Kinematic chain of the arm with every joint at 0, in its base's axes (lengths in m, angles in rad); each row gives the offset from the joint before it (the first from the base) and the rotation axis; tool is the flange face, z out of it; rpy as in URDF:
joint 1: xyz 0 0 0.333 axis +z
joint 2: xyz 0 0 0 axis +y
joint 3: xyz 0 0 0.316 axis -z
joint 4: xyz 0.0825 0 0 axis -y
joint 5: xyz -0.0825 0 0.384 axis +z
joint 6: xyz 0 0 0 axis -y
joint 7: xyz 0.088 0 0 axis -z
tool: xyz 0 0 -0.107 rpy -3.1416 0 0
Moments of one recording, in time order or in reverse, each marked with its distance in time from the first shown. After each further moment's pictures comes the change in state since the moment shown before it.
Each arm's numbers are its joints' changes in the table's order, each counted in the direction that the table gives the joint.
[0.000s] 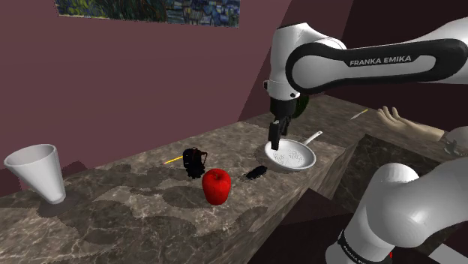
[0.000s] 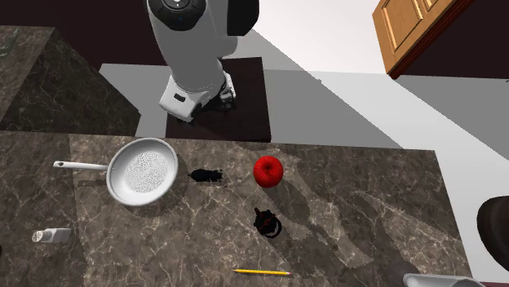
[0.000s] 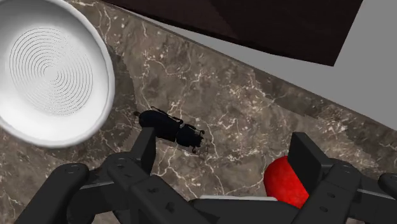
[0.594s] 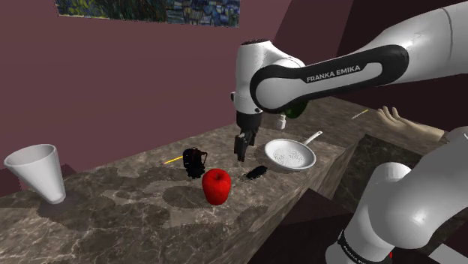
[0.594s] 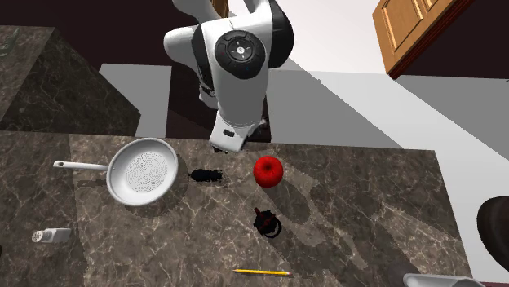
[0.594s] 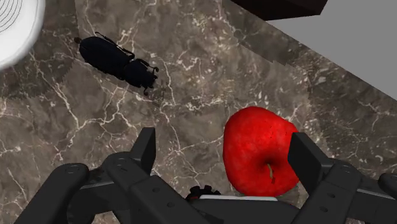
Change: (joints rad) arm 0.064 0.239 -0.090 0.069 0.050 0.234 0.045
